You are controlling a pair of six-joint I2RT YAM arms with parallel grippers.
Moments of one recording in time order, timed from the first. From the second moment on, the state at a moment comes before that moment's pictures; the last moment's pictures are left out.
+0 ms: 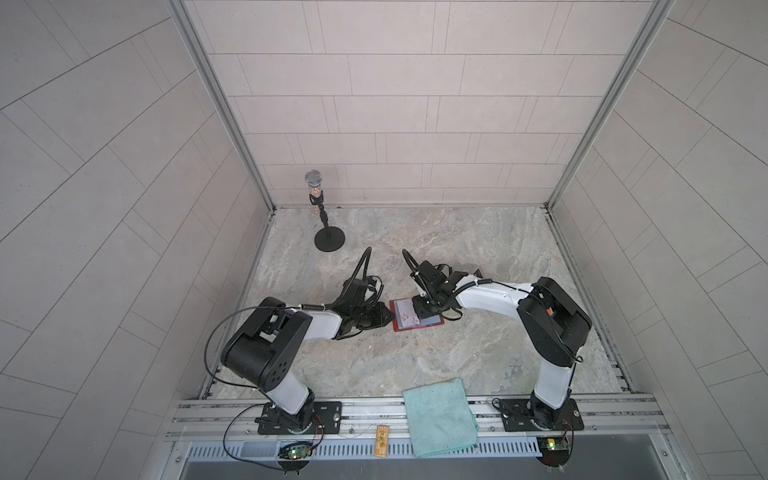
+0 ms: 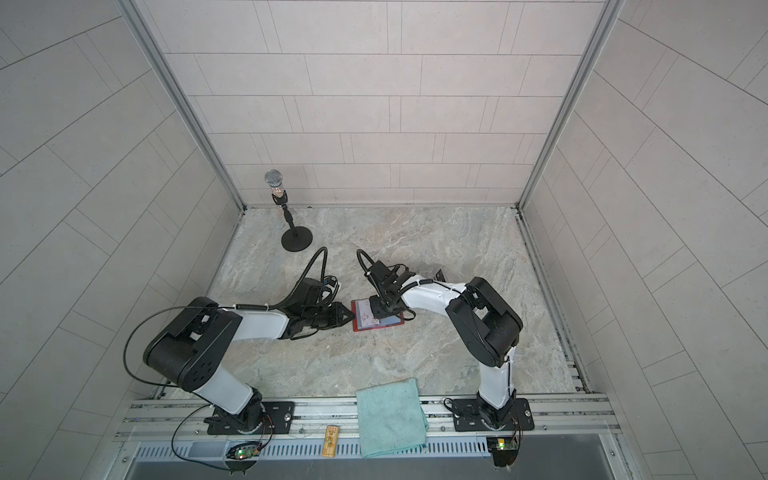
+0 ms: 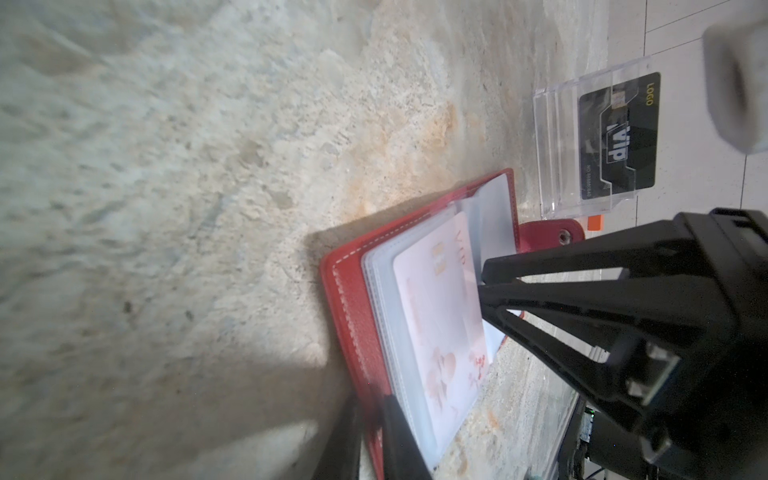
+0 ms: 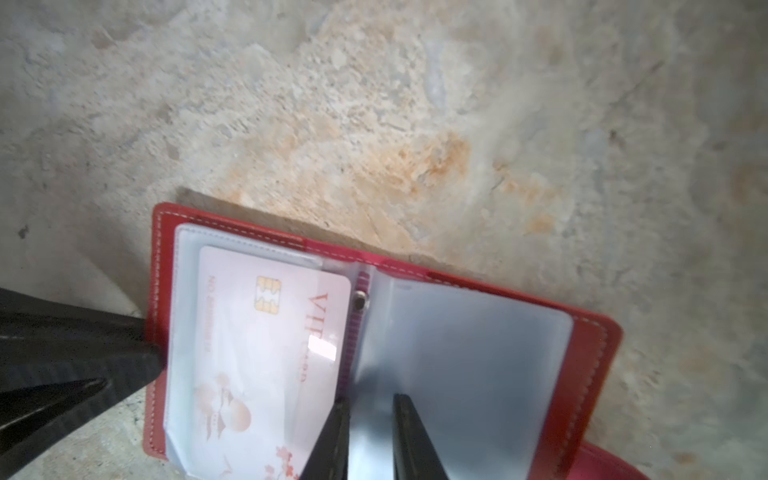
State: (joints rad) left arm -0.46 1.61 0.51 0.24 0.51 -0.63; right arm 0.73 1.85 1.16 -0.48 -0.05 0.45
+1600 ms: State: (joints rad) left arm -0.47 1.57 0.52 0.19 0.47 -0.62; right arm 0.60 1.70 1.14 -0.63 0.10 0.36
